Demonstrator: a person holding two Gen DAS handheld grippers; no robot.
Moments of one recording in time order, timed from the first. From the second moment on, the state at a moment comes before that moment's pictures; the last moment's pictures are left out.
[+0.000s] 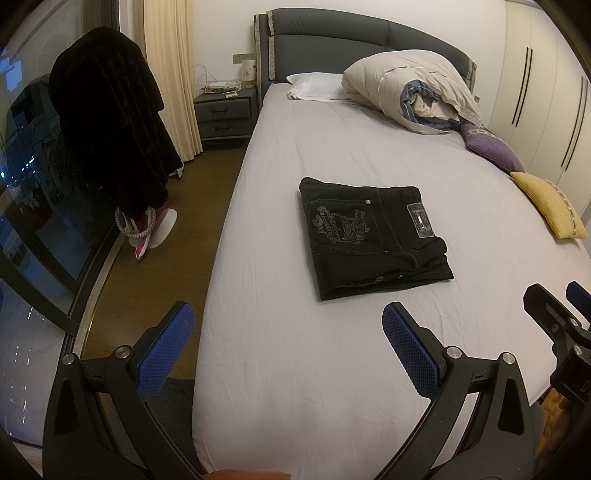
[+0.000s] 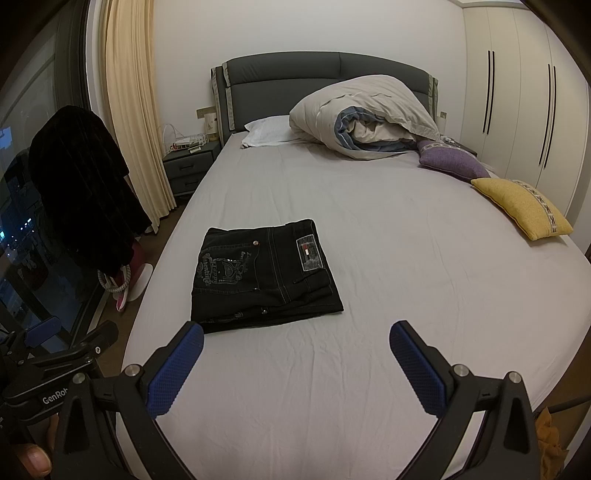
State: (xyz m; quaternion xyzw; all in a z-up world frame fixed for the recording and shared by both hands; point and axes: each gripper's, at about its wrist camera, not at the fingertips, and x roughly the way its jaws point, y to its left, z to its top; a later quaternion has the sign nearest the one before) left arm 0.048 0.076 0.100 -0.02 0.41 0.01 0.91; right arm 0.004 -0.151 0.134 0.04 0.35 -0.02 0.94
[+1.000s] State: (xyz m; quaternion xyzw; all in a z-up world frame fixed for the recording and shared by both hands) left arm 0.056 0.082 0.094 -0.02 0.42 0.00 0.91; right arm -0.003 -0.153 0.127 0.04 0.35 -0.01 0.93
